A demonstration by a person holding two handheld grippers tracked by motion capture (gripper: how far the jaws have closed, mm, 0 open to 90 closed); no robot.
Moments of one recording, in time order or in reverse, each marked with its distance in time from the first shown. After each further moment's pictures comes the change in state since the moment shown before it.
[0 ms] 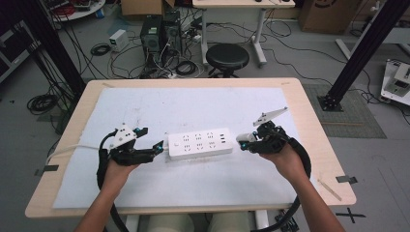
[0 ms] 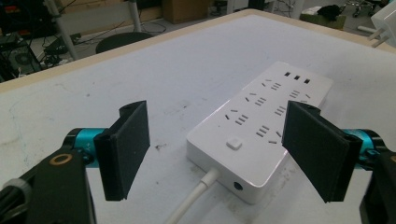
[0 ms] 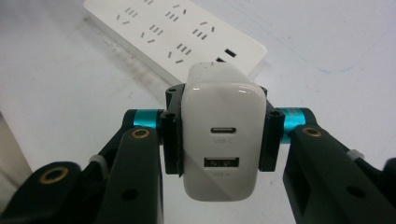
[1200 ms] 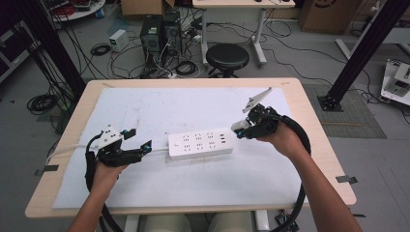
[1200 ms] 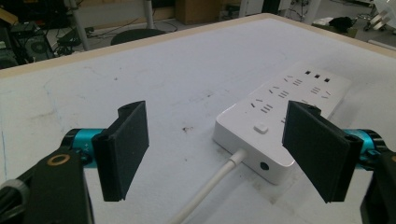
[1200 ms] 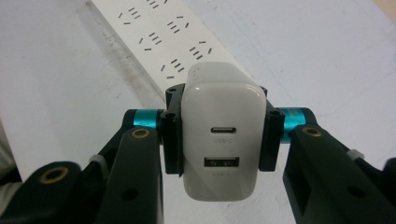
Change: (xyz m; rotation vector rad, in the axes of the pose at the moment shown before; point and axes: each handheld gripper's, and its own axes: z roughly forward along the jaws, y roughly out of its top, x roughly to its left) left arm 0.024 -0.015 -0.020 -0.010 0.037 -0.062; right arm -0.014 0.056 0.006 0.100 0.036 -0.244
